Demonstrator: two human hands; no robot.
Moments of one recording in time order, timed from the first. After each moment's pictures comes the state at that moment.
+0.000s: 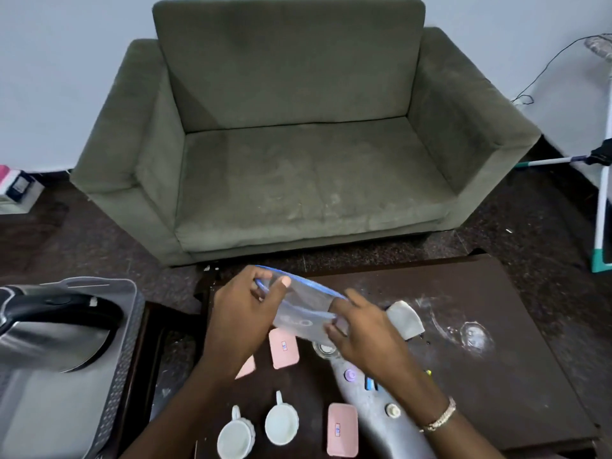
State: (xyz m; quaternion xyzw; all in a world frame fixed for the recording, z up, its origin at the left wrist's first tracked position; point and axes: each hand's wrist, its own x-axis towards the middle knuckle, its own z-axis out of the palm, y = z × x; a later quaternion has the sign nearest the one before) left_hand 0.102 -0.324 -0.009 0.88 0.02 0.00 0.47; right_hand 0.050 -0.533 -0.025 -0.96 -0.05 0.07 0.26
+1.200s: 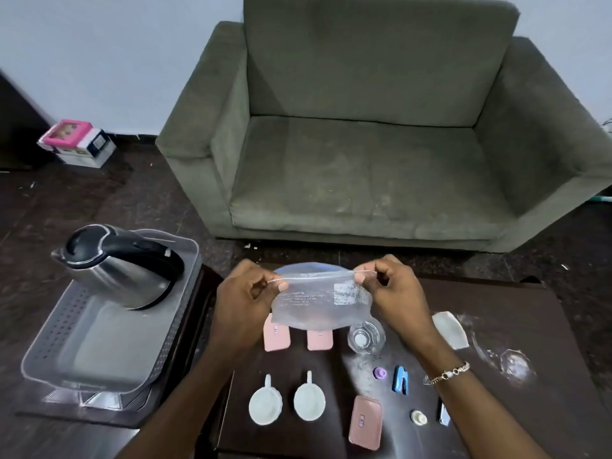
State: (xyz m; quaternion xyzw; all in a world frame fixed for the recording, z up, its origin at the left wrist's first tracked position) left_hand 0.074 -0.237 -0.026 0.86 0.01 0.09 0.51; right_hand 0.095 -0.492 -0.019 -0.85 0.05 0.01 0.52
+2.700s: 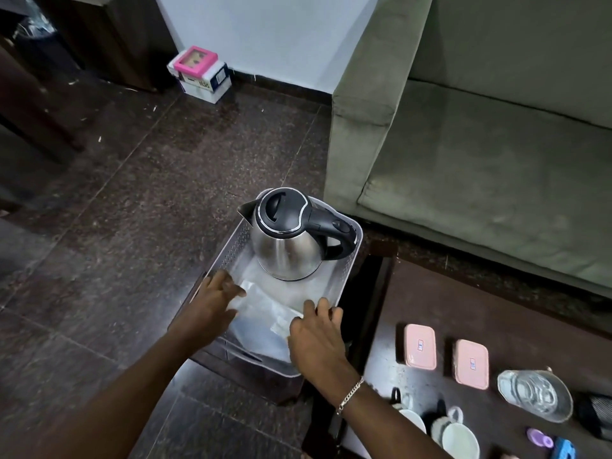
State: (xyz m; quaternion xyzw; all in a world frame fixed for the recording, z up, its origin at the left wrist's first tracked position) left_hand 0.023 0.166 -0.159 0.96 0.05 -0.16 0.22; right_hand 0.052 -0.071 -0.149 -0.94 -0.27 0.20 0.04
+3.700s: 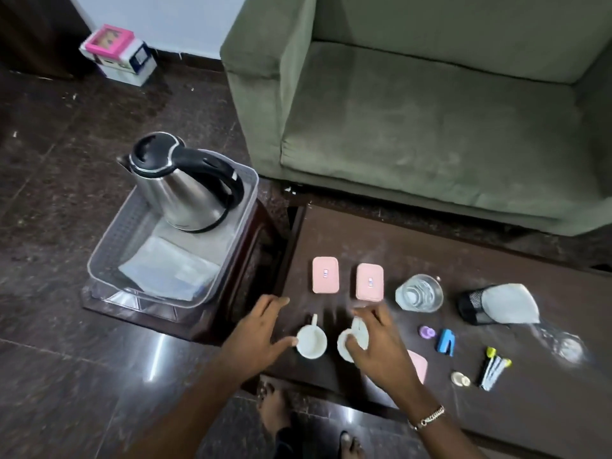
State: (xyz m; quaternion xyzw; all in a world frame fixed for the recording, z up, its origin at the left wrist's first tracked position) left_hand -0.061 -0.124 -0.185 0.92 -0.03 -0.16 0.36; right_hand -0.039 -0.396 -0.155 -0.93 -0.04 0.18 0.32
